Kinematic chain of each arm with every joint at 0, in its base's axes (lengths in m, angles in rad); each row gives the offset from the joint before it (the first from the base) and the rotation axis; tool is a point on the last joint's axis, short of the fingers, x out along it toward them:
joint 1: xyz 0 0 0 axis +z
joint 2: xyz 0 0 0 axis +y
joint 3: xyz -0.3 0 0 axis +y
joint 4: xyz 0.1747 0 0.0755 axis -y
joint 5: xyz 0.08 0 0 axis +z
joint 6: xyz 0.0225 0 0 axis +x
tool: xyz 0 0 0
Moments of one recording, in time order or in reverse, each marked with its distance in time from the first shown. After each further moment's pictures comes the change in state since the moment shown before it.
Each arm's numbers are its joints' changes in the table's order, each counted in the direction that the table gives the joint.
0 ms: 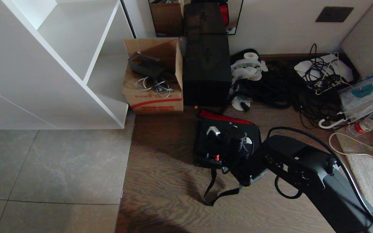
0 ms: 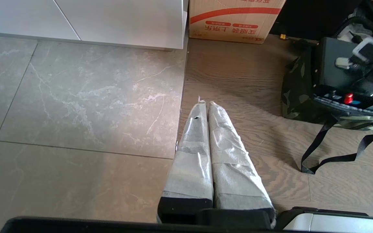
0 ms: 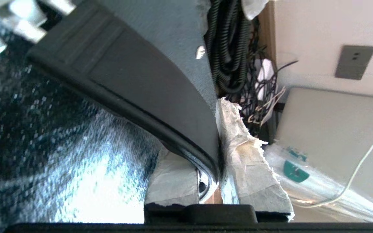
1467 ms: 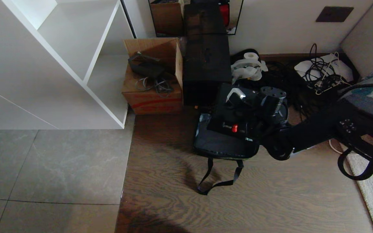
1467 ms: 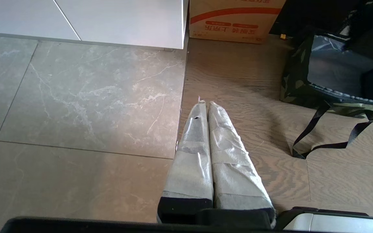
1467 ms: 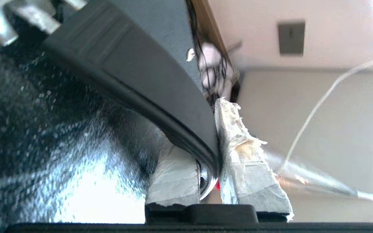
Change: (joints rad) left arm 0.000 0.000 0.000 0.000 0.000 0.000; right arm -0.061 -0.493 0.263 -0.117 -0.008 0.000
